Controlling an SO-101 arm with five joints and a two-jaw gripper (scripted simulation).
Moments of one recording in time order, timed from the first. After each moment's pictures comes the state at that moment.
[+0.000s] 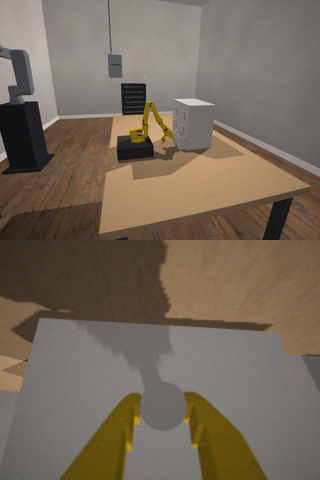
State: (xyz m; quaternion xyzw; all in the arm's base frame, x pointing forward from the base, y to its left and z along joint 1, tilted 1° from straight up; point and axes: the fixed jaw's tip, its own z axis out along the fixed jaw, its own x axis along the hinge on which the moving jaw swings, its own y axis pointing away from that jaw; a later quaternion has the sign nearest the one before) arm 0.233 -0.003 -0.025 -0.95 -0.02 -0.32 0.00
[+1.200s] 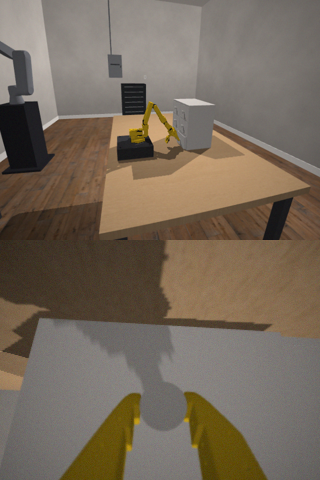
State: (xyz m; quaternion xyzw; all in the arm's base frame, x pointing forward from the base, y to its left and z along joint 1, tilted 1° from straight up) arm 0.265 -0.002 -0.025 -0.95 -0.02 -0.32 0.00
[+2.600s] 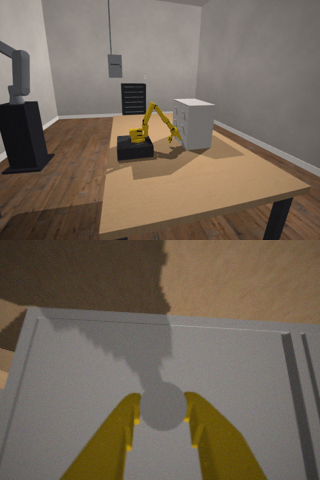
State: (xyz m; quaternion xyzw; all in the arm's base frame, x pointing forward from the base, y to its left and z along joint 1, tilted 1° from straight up) arm 0.282 -0.001 -0.025 -0.95 -0.02 -0.32 0.00
